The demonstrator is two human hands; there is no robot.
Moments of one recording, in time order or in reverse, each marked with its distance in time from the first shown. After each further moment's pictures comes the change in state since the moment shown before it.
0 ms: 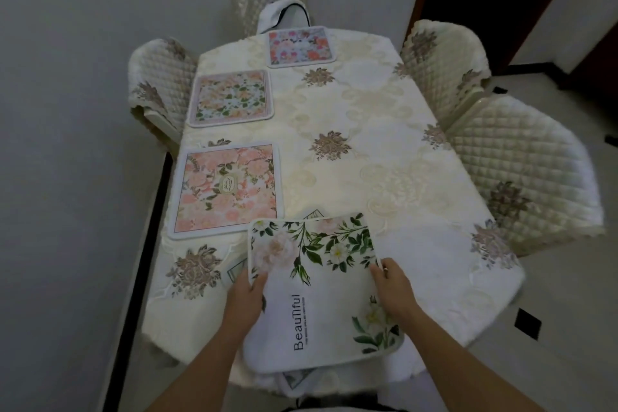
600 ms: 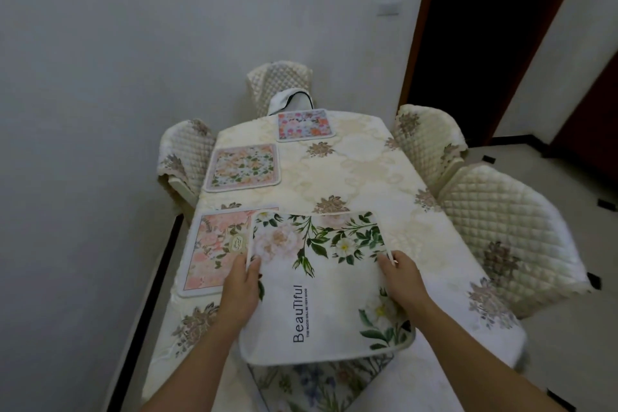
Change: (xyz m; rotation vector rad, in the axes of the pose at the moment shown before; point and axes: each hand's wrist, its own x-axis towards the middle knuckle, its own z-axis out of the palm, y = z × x) left_hand 0.009 0.116 -0.048 -0.081 0.125 0.345; right_hand 0.016 -0.096 -0.067 0.191 0.116 -0.180
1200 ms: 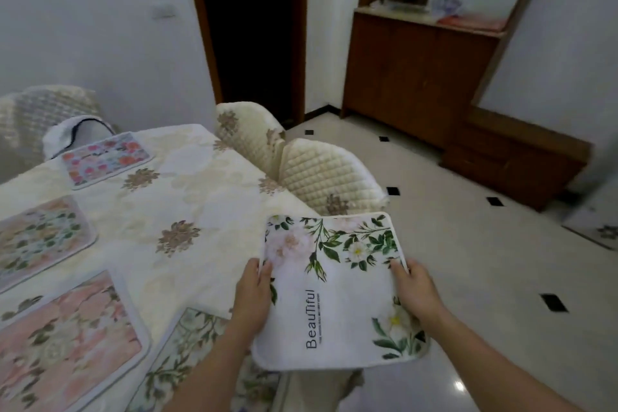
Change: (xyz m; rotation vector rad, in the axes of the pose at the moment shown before) left_hand -0.035 0.067 0.201 0.016 -0.623 0.262; right_hand -0.130 0.113 -0.163 0.091 0.634 0.312
